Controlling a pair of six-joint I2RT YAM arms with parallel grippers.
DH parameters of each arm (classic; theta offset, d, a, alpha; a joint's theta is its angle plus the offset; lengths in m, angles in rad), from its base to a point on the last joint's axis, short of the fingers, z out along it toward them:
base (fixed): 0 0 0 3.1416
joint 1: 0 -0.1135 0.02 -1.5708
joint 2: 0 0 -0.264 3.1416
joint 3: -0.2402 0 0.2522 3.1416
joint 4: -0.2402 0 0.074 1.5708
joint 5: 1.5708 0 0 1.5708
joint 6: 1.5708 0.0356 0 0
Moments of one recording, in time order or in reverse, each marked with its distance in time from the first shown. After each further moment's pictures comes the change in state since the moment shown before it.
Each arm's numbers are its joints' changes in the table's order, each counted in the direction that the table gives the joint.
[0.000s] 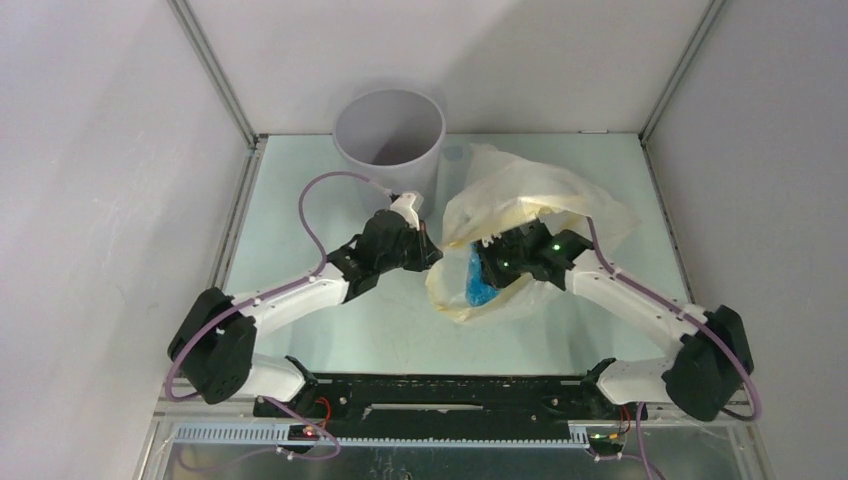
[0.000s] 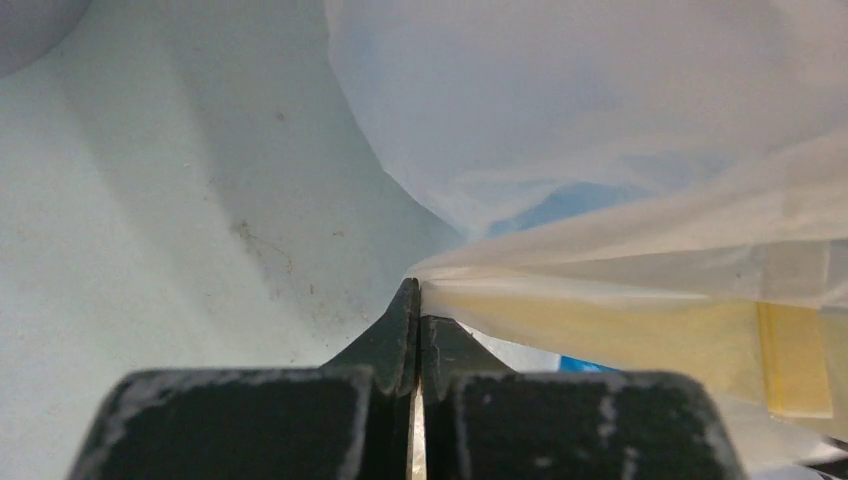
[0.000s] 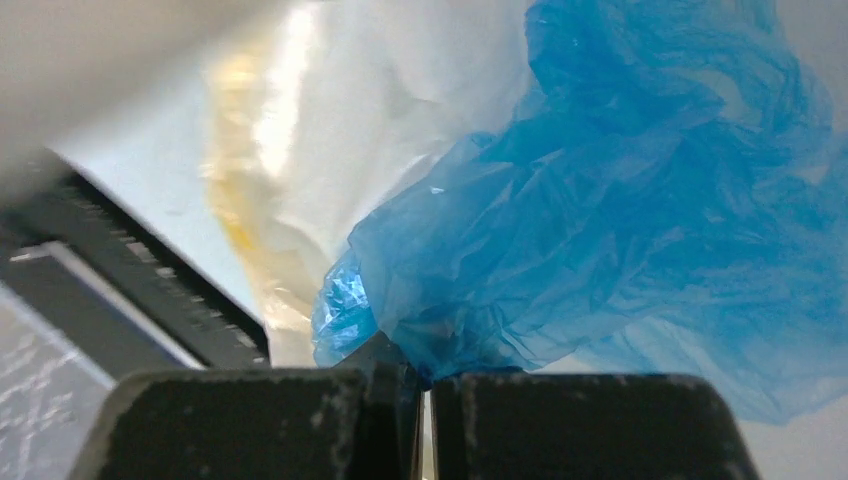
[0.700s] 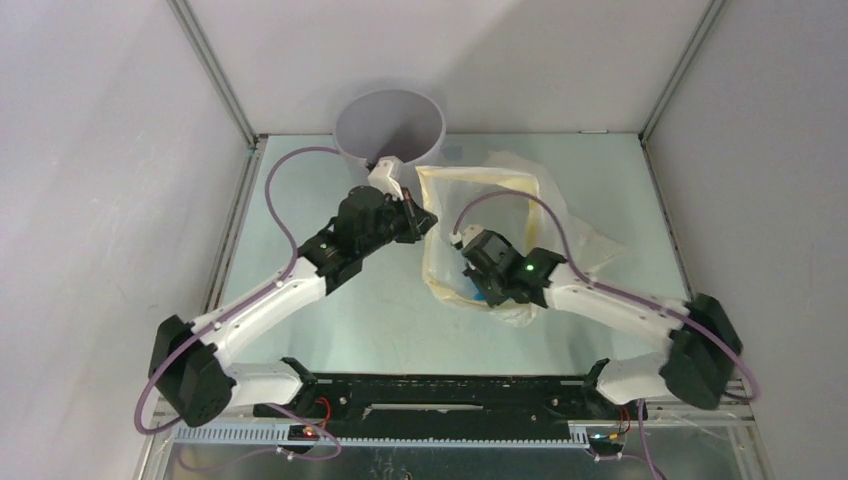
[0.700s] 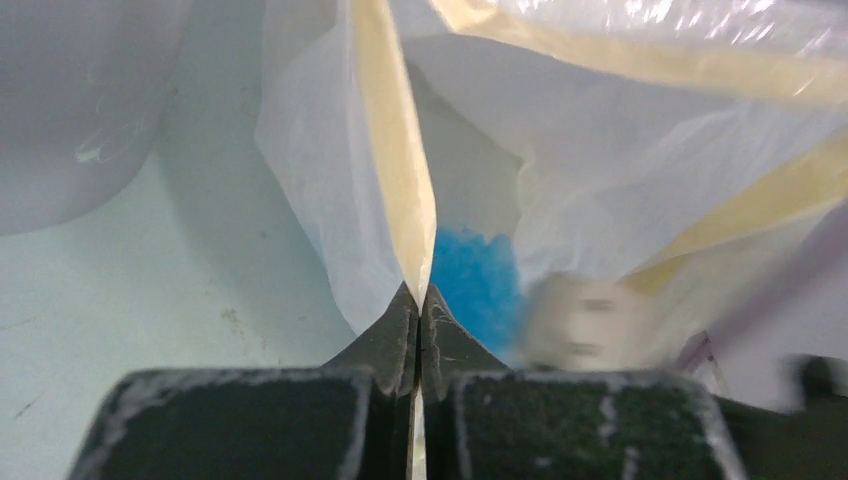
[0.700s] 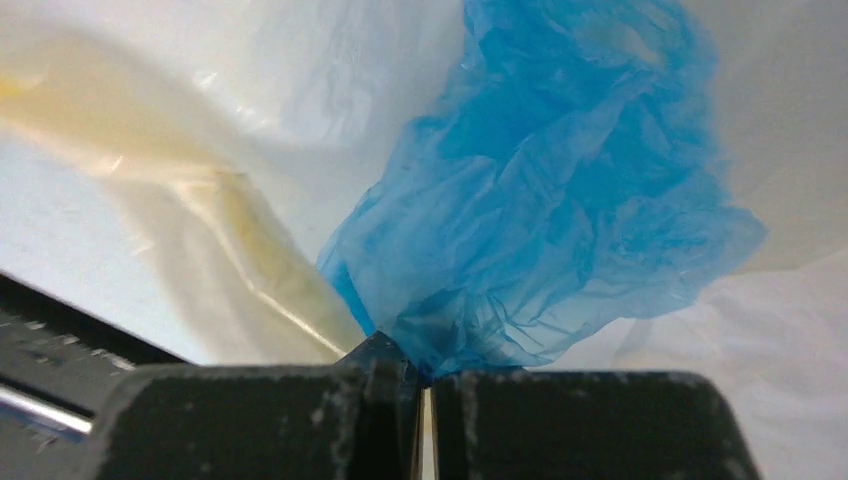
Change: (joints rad) left arm -0.022 0.169 -0.166 -0.108 -0.053 -0.032; right arm -0.215 -0.142 0.033 -0.068 0.428 0.056
